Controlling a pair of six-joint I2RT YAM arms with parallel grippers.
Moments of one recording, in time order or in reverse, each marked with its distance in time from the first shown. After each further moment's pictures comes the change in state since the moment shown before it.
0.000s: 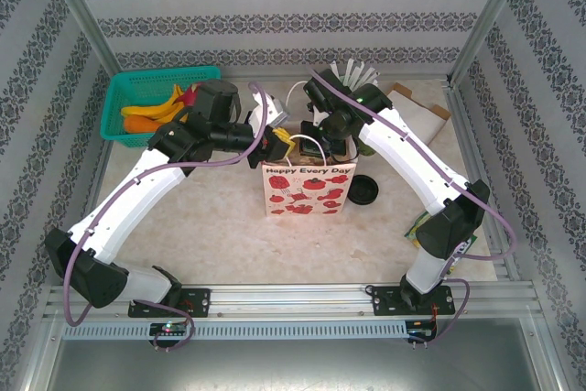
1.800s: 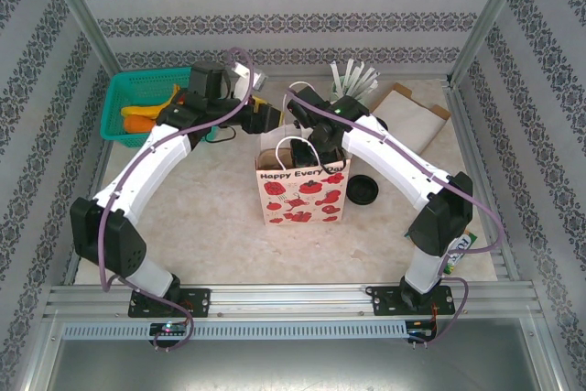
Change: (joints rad) left arm 0.204 0.193 0.037 0.190 -0.013 -0.291; right arm 0.068 0.045 -0.095 0.042 0.058 -0.103
